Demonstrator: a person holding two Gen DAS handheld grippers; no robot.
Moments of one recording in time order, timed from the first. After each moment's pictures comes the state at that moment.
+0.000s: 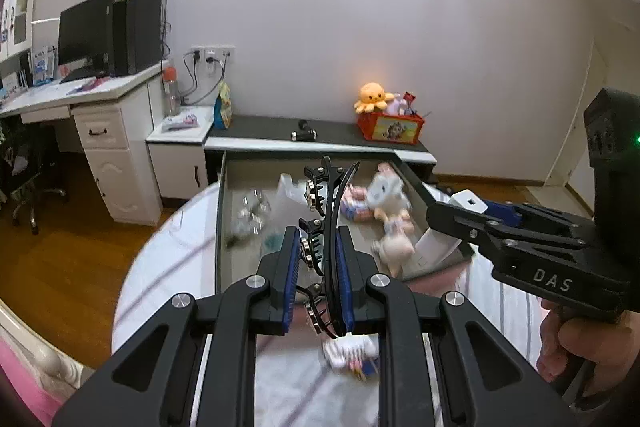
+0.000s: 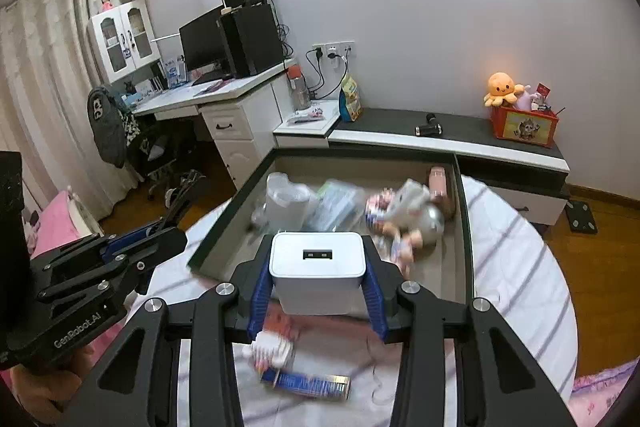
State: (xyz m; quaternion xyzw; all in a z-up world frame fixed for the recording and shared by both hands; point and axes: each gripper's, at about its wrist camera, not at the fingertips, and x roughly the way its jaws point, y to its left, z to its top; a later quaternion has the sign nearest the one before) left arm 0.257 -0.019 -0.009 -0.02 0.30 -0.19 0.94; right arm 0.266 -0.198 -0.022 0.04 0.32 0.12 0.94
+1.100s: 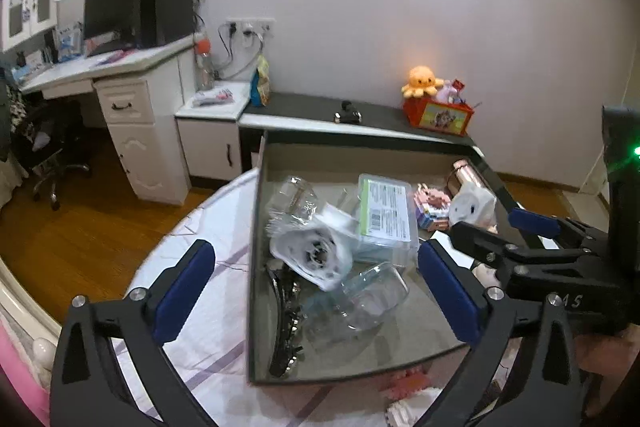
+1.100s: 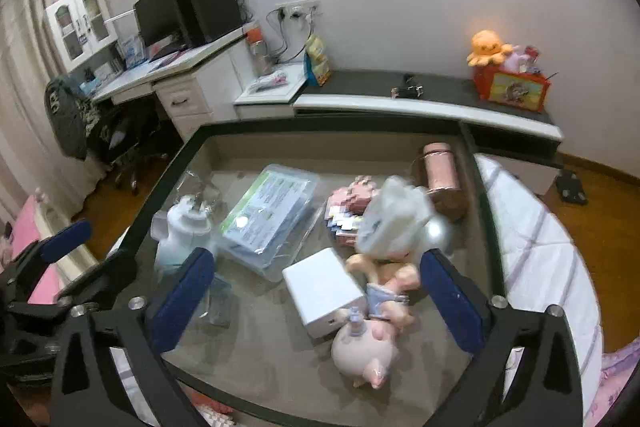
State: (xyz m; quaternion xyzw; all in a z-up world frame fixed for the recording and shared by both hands) left arm 0.328 -0.014 -0.056 -0.02 0.33 -0.11 0.94; right arm 0.353 -0.204 -0.076 0.05 0.38 0.06 0.92
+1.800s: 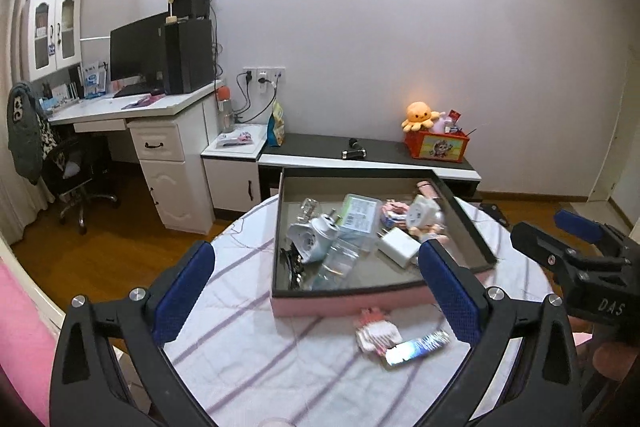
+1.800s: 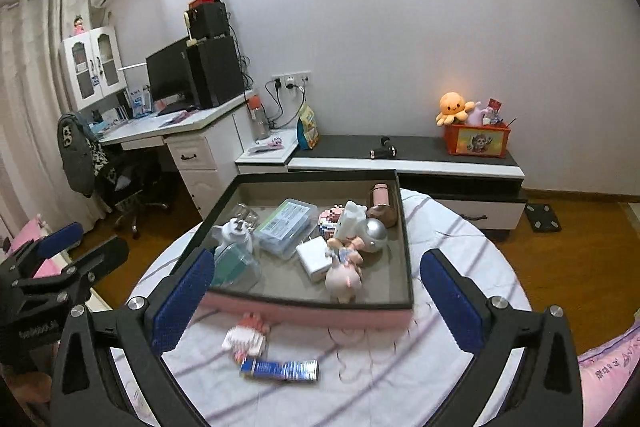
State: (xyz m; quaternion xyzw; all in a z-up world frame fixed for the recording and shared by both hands) left arm 0.197 -0.003 0.017 0.00 0.27 -0.10 0.96; right arm 0.197 -0.215 0.001 0.04 0.26 0.04 0.96
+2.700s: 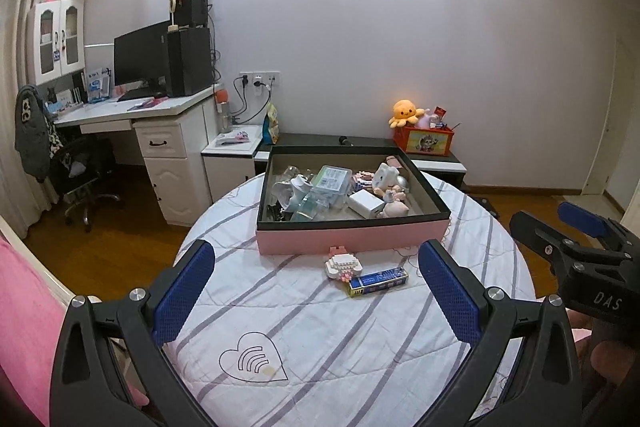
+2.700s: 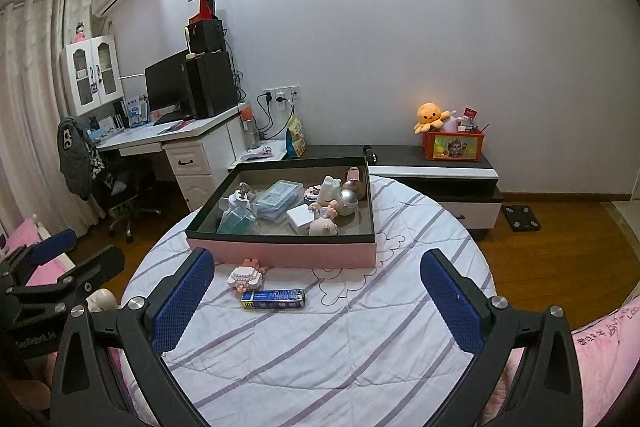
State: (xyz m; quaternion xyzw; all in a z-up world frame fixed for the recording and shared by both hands) left arm 0.096 -0.018 0.010 0.01 0.25 -0.10 0.96; right arm 0.093 -0.223 -0.004 0.04 0.24 0.01 0.97
